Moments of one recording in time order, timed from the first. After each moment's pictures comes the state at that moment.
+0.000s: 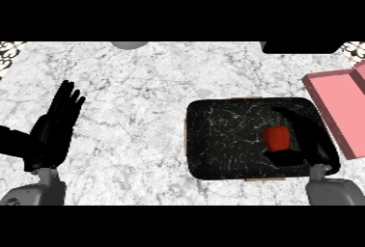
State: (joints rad) left arm -0.11 0.11 0.10 -1.68 0.13 0.08 0.24; right arm -0.13 -0.19 0.02 -1.60 0.77 0.22 0.39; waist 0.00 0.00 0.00
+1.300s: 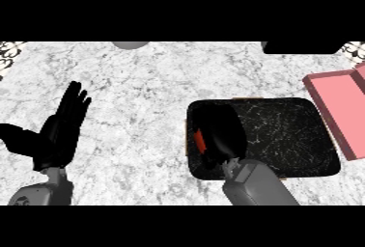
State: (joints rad) left arm -0.11 0.09 0.08 -1.66 0.09 0.09 0.23; right arm -0.43 -0.01 0.49 -1.58 1.13 0.28 0.56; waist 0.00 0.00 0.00
